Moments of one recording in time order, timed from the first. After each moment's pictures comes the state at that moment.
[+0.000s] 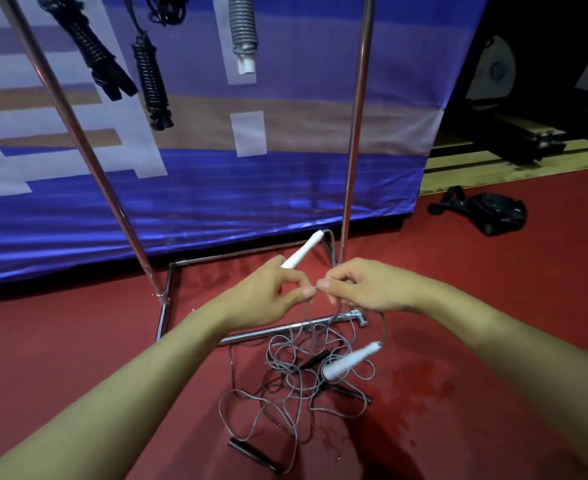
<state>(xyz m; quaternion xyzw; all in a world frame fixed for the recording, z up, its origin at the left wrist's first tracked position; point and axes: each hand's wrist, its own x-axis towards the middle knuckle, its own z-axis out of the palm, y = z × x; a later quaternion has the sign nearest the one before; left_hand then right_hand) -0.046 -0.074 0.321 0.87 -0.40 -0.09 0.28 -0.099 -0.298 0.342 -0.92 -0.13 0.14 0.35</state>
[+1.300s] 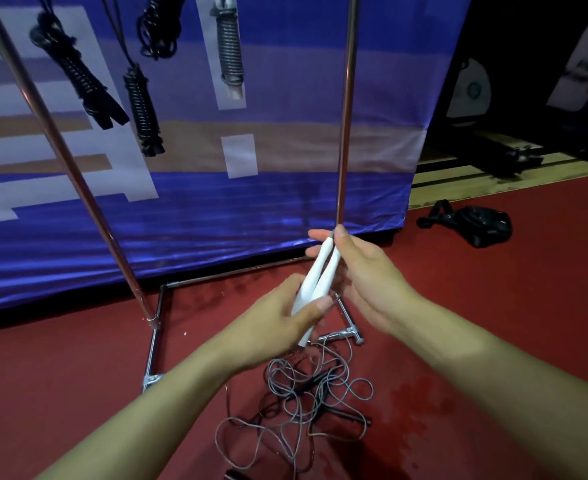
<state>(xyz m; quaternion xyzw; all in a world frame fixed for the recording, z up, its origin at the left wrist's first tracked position) -0.088 -0.091 0.357 0.80 -0.29 -0.19 0.49 -0.102 -0.261 0.372 -0.63 0.05 -0.07 0.77</state>
